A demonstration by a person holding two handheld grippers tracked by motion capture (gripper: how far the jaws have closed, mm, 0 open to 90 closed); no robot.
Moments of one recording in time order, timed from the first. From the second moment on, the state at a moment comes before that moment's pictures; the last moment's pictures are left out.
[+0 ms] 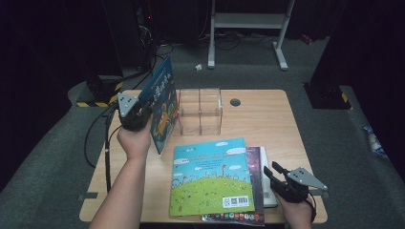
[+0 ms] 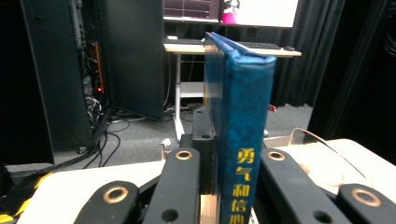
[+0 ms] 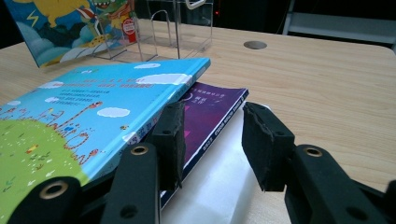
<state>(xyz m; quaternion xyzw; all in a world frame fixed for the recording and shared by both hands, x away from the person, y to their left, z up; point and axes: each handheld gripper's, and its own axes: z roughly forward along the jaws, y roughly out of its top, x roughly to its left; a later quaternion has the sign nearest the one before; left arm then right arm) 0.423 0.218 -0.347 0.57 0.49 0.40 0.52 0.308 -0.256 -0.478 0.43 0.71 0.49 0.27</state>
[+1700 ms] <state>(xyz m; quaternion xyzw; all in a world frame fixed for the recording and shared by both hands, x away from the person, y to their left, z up) 0.422 0.229 -0.364 0.55 0.49 0.43 0.53 0.309 -0.252 -0.480 0.43 0.71 0.49 0.26</state>
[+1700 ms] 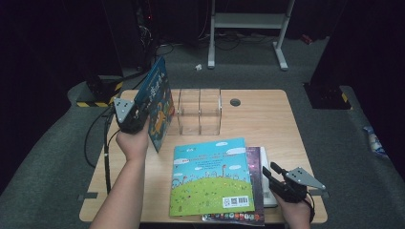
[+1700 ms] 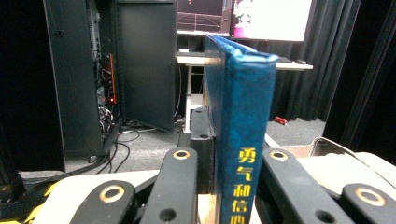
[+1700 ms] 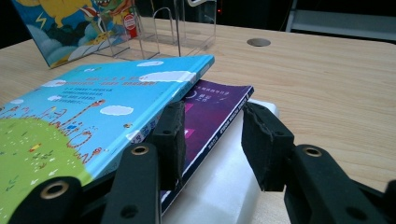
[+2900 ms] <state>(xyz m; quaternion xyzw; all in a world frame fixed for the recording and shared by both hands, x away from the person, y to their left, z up) 0.417 0.235 -0.372 0.57 0.50 0.39 0.53 0.308 -0.251 -0.480 0.42 0.71 0.49 0.26</state>
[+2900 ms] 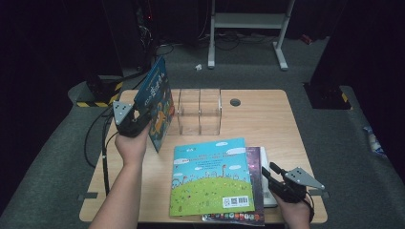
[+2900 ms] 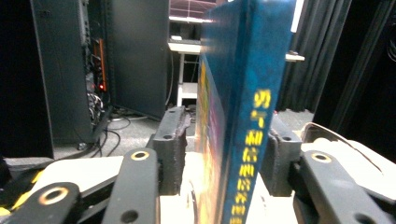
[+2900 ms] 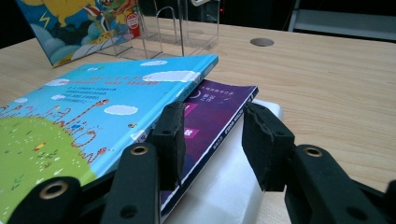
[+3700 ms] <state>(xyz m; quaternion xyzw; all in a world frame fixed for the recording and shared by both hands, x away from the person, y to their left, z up) 0.386 0.252 -0.402 0.59 0.50 0.33 0.54 0.308 -0.248 -0.481 0.42 0.72 0.49 0.26</state>
